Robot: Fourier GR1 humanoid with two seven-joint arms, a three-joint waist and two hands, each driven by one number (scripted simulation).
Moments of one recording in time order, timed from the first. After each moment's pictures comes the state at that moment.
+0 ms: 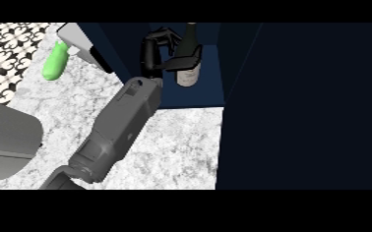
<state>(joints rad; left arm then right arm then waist) -0.99 0.00 -0.15 -0.45 0.42 0.54 -0.64 -0.09 -0.04 0.02 -2.45 -0.15 0.18 0.63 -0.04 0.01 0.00</state>
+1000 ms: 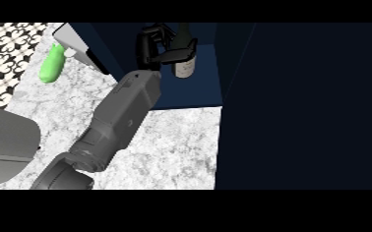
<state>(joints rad) -1.11 0.00 0.02 -0.24 0.52 0.42 -0.72 -0.08 -0.02 0.04 -2.44 -0.16 0.20 0.60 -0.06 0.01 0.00</state>
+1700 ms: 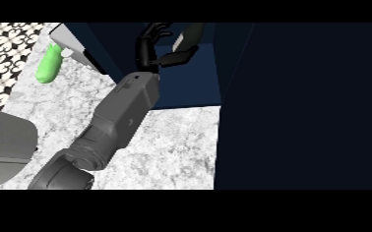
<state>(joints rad) -1.14 0.00 0.04 -0.13 0.49 0.46 -0.75 -0.10 -0.01 0.07 -2.44 -0.16 0.18 0.61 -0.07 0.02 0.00</state>
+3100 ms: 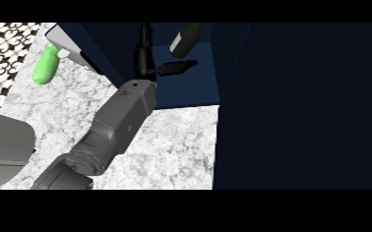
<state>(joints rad) -1.10 0.00 0.05 -0.11 0.44 0.43 -0.85 -0.06 -0.01 0.08 -2.43 -0.16 0.21 0.57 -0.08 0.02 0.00</state>
